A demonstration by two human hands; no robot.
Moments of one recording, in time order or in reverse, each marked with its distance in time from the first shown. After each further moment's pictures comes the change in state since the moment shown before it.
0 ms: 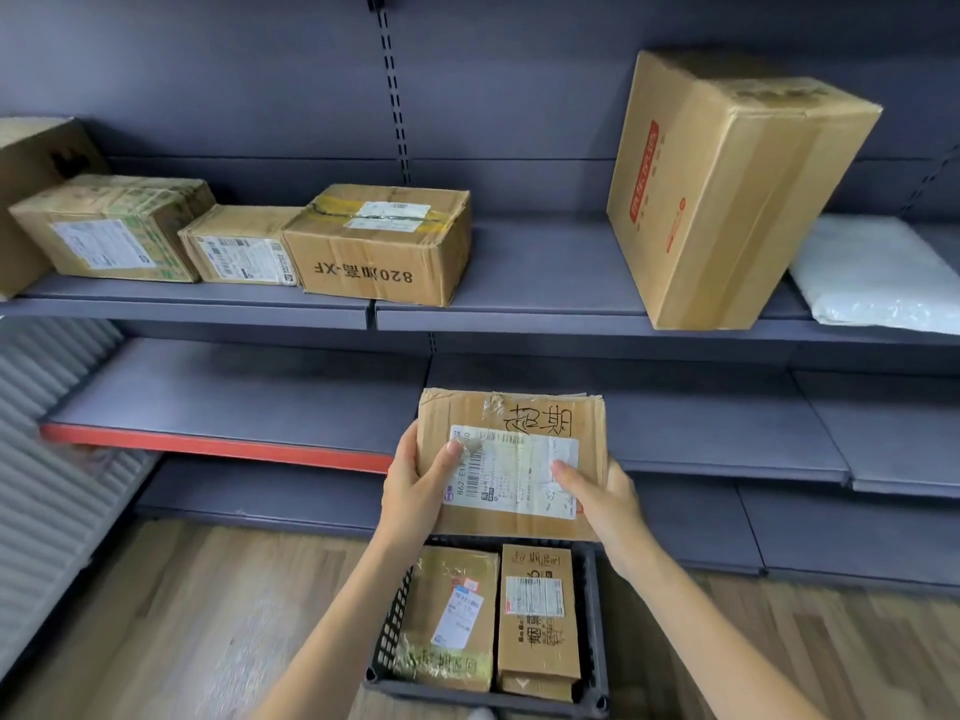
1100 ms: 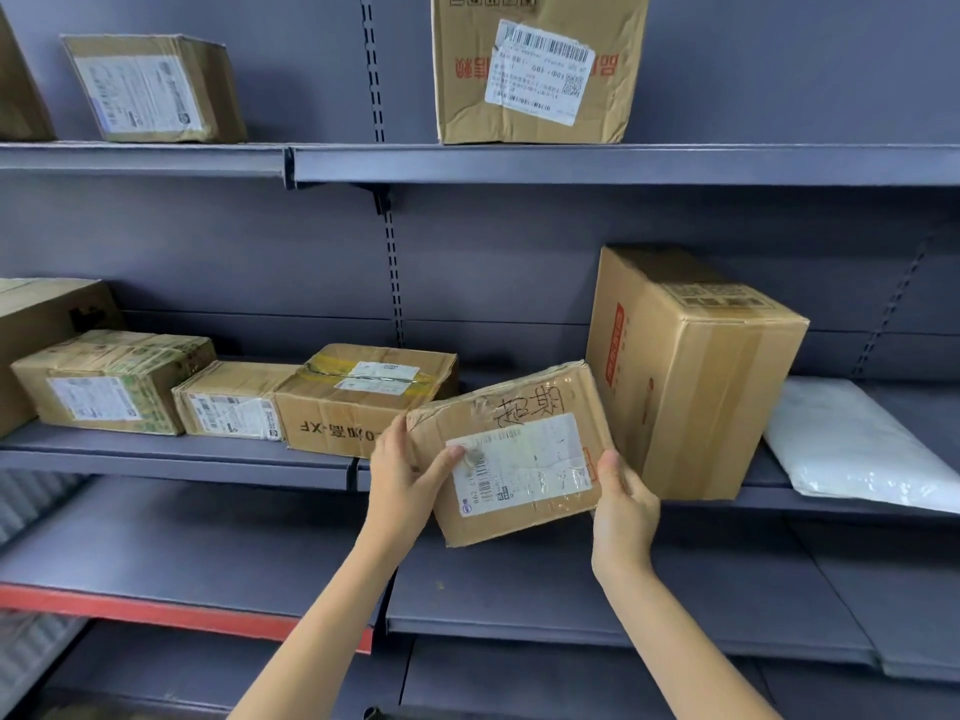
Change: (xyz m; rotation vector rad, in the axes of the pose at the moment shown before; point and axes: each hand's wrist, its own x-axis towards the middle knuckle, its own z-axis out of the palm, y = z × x) left_hand 0.116 0.121 0.020 0.269 0.111 0.436; right_hand 0.095 -0.125 0.013 0.213 0.430 -0.327
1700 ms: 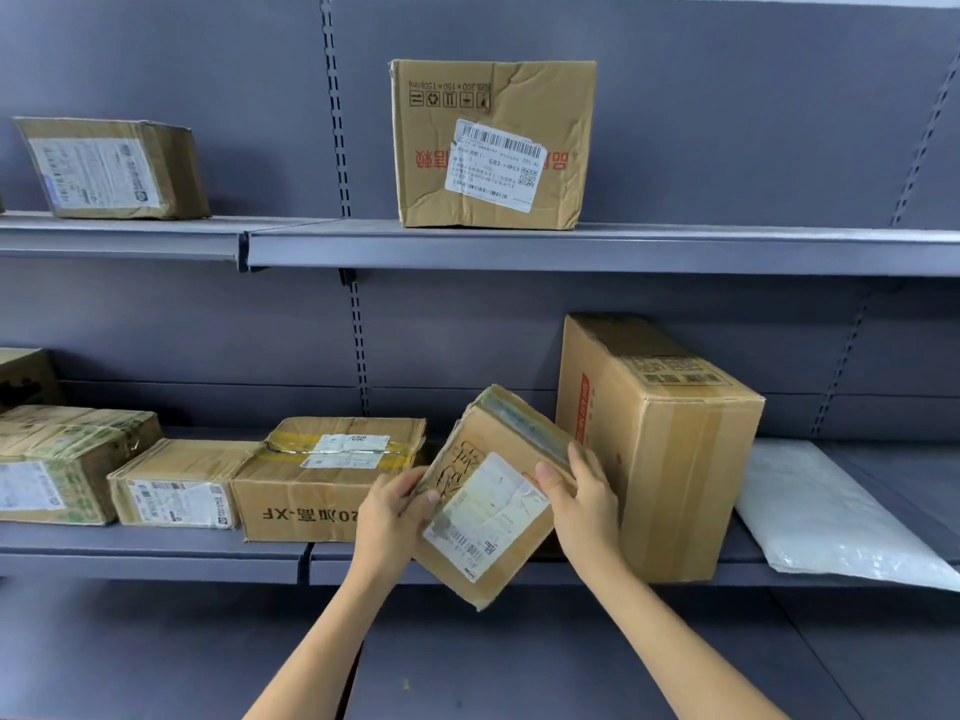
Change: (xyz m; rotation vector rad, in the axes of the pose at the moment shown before) left_hand 0.058 0.004 0.032 0.081 -0.018 0.064; right_hand 0.054 -0.055 0.020 -0.543 -0.289 -0.335
